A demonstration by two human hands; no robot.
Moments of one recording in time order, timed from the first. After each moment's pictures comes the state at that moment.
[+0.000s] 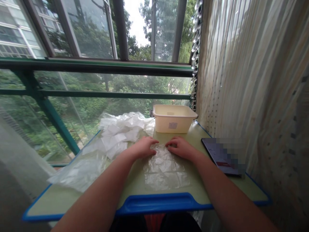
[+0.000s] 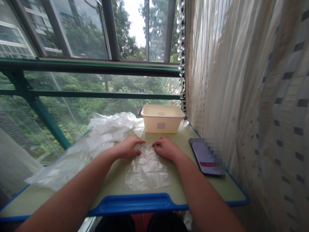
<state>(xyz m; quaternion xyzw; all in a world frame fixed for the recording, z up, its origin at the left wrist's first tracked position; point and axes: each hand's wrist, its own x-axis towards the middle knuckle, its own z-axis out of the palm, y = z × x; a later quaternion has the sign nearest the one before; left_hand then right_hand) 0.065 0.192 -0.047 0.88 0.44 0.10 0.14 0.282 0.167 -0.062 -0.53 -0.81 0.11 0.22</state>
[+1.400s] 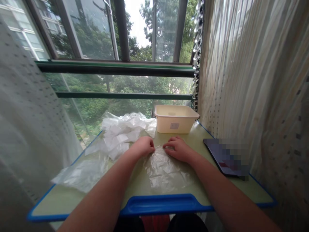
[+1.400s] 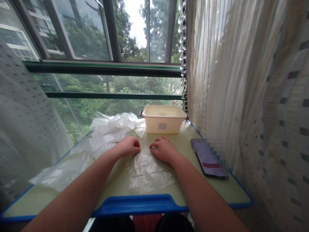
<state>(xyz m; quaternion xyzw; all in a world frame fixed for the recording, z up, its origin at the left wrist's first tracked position) 0.066 0.194 -0.043 0.82 0.54 0.09 0.19 0.265 0.161 -0.064 -0.49 -0.84 0.04 0.21</state>
